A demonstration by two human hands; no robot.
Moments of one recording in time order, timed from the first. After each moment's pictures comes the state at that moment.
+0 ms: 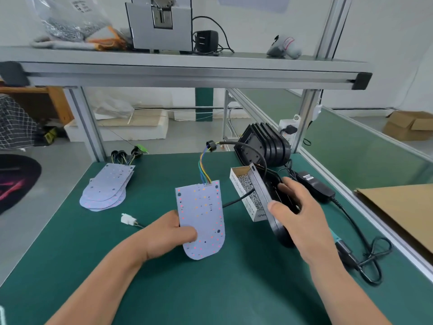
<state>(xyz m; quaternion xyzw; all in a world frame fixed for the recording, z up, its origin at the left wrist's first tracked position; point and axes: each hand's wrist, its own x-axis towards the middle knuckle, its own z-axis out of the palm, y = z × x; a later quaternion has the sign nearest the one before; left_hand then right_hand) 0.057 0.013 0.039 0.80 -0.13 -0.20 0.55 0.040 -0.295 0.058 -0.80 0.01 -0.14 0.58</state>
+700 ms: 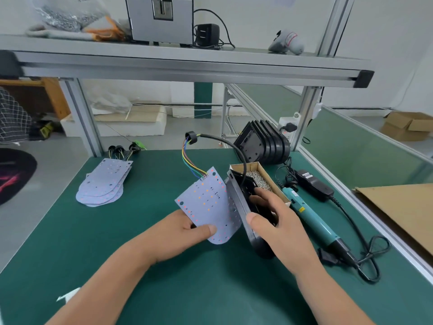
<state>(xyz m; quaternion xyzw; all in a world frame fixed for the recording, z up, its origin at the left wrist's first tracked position) 0.047 -0.003 0.037 0.84 -0.20 -0.16 0.48 0.026 -0.267 0.050 -0.81 -0.05 -0.06 0.58</state>
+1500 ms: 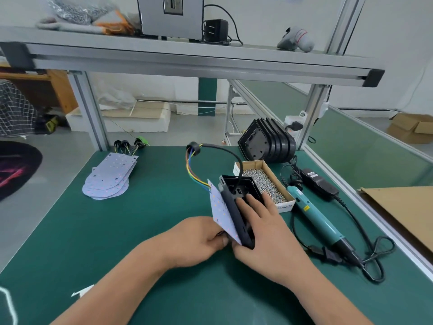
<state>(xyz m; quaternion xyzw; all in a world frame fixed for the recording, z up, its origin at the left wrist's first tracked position) 0.039 -0.031 0.038 0.91 -0.30 -0.13 0.27 0.026 -0.249 0.035 -0.97 -0.19 -0.06 0.16</state>
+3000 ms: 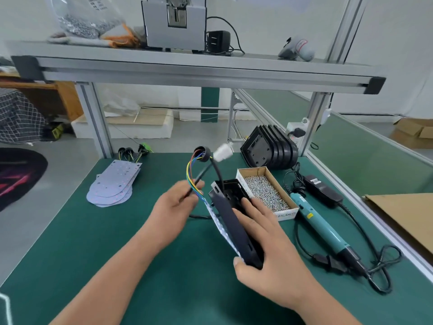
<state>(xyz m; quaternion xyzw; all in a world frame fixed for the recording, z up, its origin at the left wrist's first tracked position) 0.059 -0.004 0.060 0.82 -0.05 0.08 0.57 -0.004 -0.243 0.054 -0.91 -0.24 -0.07 0.33</state>
